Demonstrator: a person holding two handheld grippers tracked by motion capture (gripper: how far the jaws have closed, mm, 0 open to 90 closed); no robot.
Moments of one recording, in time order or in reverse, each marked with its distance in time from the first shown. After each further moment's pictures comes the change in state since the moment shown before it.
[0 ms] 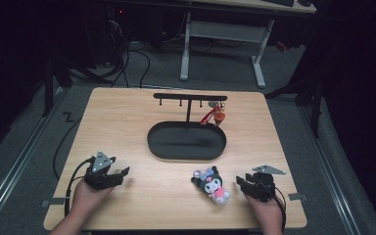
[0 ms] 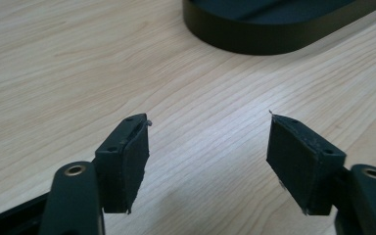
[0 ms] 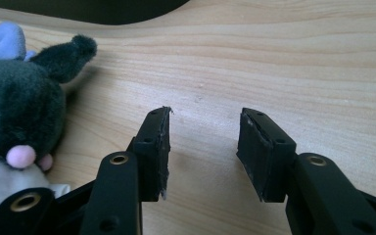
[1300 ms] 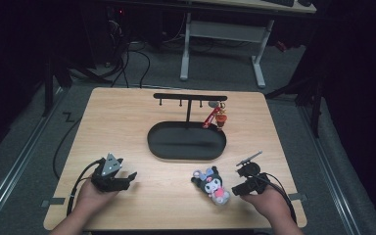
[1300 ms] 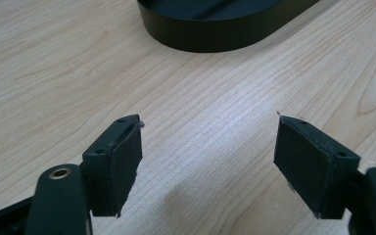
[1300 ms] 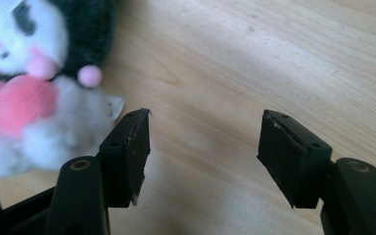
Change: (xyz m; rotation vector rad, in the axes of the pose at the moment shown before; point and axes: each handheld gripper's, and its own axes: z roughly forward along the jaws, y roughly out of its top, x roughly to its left) left arm -0.019 0.006 0.006 0.029 -0.041 0.120; right arm 0.038 0.051 -0.012 0.536 -0.044 -0.186
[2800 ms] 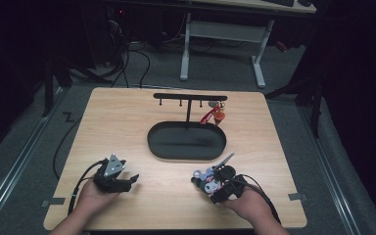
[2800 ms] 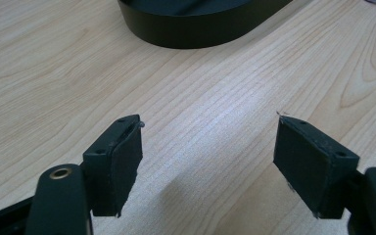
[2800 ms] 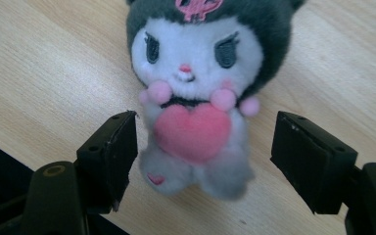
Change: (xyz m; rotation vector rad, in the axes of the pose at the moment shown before) left arm -0.004 0.001 0.003 0.020 -0.042 0.026; right arm 0.061 0.022 0.002 0.062 0.072 -0.165
